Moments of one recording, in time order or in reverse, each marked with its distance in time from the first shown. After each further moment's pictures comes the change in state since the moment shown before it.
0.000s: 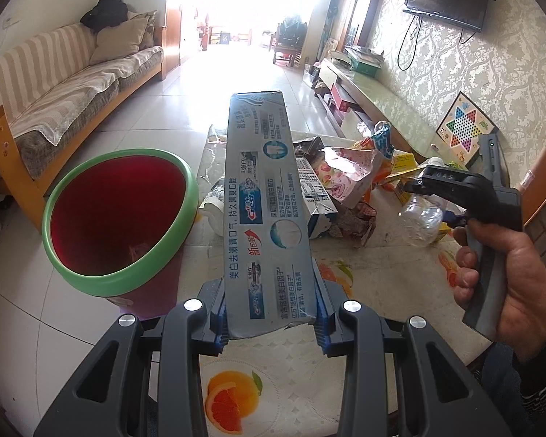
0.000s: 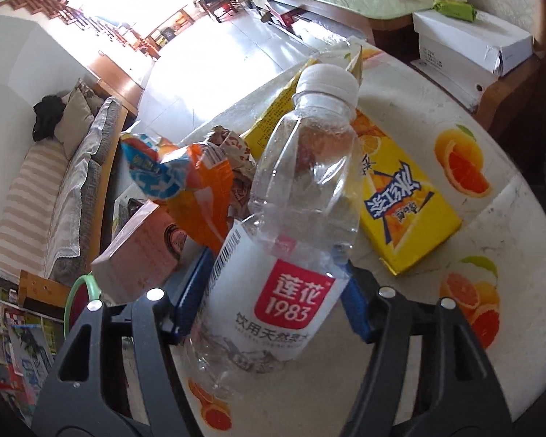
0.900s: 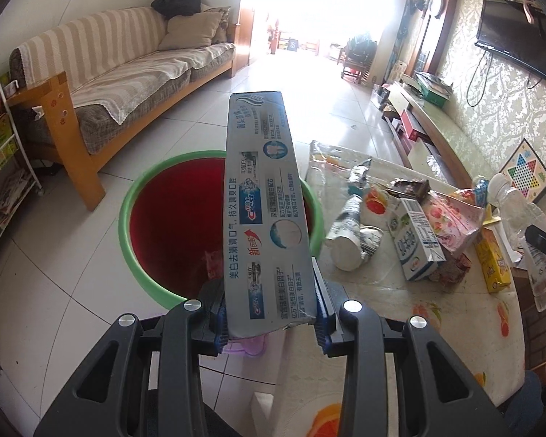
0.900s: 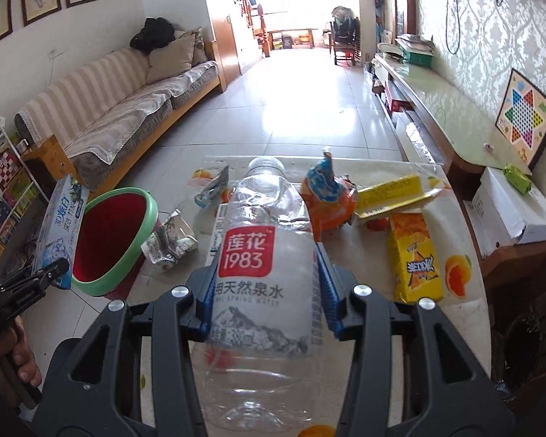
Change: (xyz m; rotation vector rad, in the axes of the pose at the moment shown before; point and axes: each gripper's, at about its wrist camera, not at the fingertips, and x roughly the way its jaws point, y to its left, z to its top) left arm 0.004 0.115 0.019 -0.183 -0.037 0.202; right arm -0.084 0.099 -0.046 -0.564 -0.128 0.075
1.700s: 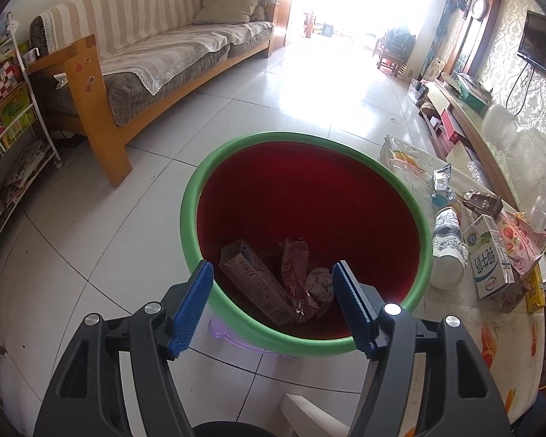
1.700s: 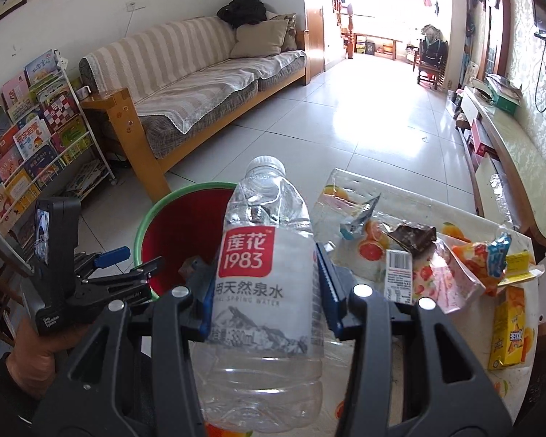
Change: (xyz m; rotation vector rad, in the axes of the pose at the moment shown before) left arm 0.049 0.085 0.012 -0.081 0.072 0.073; right arm 0.052 0.177 0.032 -0.238 0.038 0.197
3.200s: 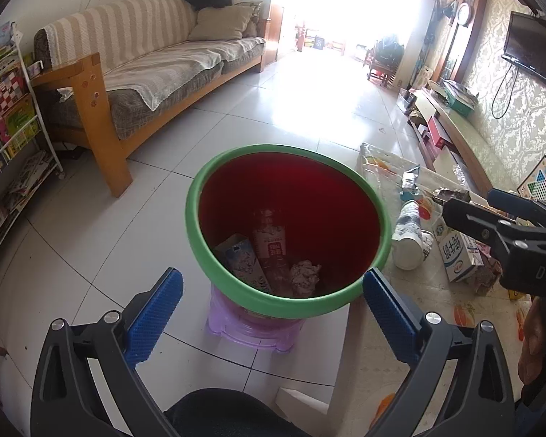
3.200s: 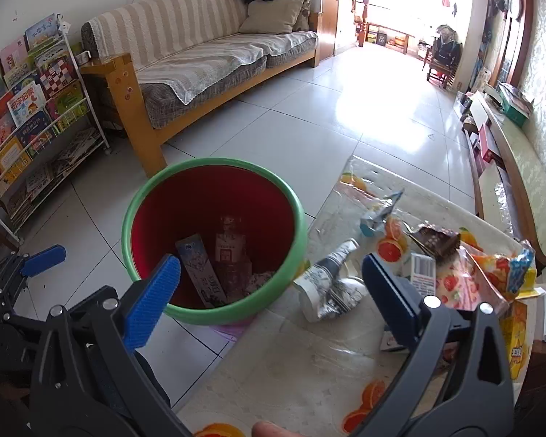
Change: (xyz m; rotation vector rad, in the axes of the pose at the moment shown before) left arm -0.052 -0.022 -0.022 0.034 -0.051 -0.023; right arm 0.032 0.014 -0.003 -0.064 0.089 -0.041
